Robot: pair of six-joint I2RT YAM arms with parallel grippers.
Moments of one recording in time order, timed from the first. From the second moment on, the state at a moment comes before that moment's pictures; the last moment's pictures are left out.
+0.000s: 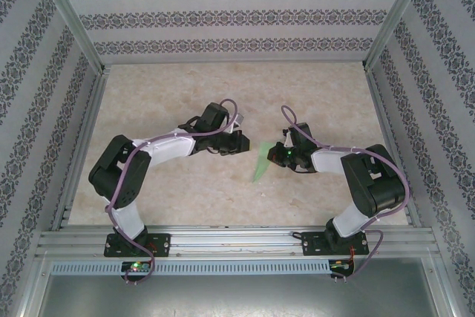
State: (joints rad) left arm -0.60 1.78 1.09 -0.13 0.63 -0.72; right arm 0.34 1.61 0.60 0.07 -0.42 0.73
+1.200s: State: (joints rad) left arm -0.70 1.99 1.12 -0.17 0.73 -0.77; right arm 0.34 1.64 0.62 0.07 -0.44 0.71
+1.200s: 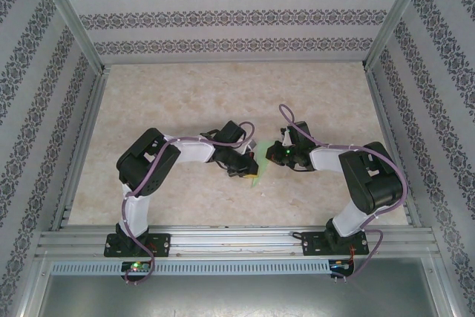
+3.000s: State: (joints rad) left arm -0.78 2.02 1.25 -0.42 0.51 -0.69; right arm 0.35 1.60 0.51 0.25 -0.54 0.71
